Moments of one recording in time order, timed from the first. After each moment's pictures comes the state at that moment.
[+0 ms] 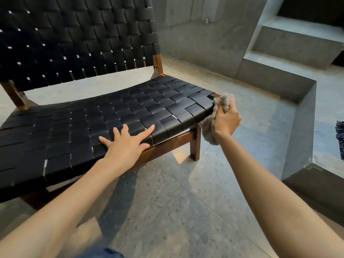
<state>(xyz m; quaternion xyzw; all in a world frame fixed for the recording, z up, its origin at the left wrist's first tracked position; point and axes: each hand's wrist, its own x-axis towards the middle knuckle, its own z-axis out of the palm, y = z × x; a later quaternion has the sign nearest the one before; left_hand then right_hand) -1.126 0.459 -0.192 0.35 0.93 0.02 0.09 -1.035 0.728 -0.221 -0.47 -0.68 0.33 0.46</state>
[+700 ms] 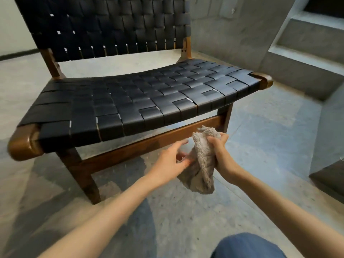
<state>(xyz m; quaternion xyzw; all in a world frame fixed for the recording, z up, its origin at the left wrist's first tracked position) -1.084 0.394 -0.294 0.40 0.77 0.42 0.25 -0.992 0.541 -0.292 -0.30 -0.68 0.65 0.12</state>
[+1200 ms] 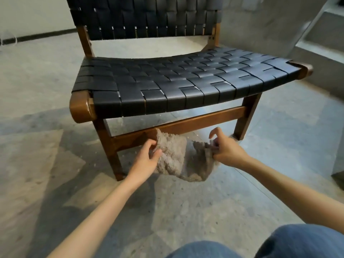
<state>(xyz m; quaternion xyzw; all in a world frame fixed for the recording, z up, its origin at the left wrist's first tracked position) -1.117 0.268 -0.353 0.20 0.82 0.50 0.20 -1.024 0.508 -0.324 -0.24 -0.93 0.27 -0.08</state>
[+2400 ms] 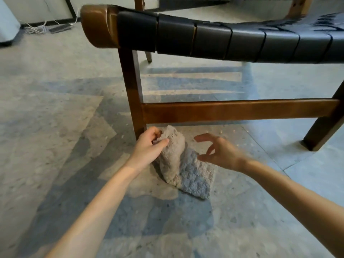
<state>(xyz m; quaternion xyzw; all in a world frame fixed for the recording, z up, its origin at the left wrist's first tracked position) -1.136 0.227 -0.422 0.07 0.82 0.55 0.14 -1.097 0.448 -0.438 0.02 -0.93 0.34 -0.11</state>
